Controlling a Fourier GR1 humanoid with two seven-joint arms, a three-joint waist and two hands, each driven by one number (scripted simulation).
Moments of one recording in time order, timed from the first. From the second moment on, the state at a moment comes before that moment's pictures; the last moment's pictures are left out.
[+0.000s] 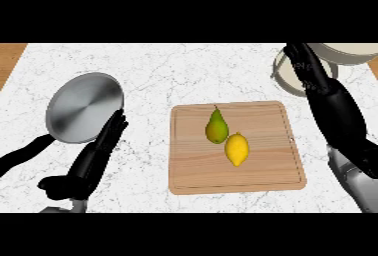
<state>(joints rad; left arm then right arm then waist) -0.01 0.30 -0.30 -1.57 0.22 0.07 -0.15 -0.42 -0.51 0.30 -1.67 -0.16 -0.18 -0.17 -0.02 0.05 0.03</state>
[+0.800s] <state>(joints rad) -0.13 0.24 -0.24 -1.54 0.07 0.33 -0.02 -0.17 -0.36 0.04 -1.46 -0.80 0.23 -0.16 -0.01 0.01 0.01</state>
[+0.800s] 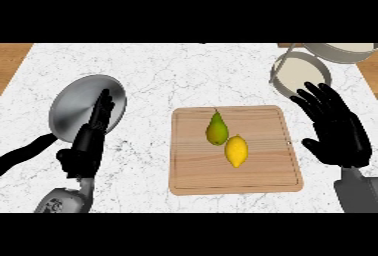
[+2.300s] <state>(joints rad) -0.17 0.20 -0.24 -1.55 0.01 0.33 0.04 -0.45 -0.83 0.34 -2.11 -0.13 0.38 0.68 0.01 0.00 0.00</state>
